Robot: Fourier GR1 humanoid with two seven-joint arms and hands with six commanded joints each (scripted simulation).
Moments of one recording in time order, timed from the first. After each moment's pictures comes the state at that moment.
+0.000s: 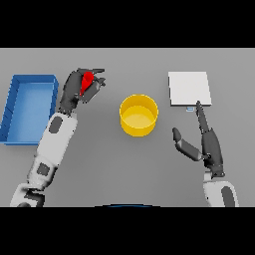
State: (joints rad) left arm -0.67 0.07 0.00 -0.85 -0.30 0.21 -0.27; right arm 0.09 -0.07 0.11 -1.68 0.27 -0.07 -0.15
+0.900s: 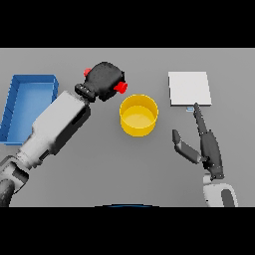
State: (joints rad) left arm -0.92 0.25 -0.56 -0.90 -0.85 -0.11 0.00; right arm 0.11 -0.07 0.13 -1.70 0.28 -0.05 -0.14
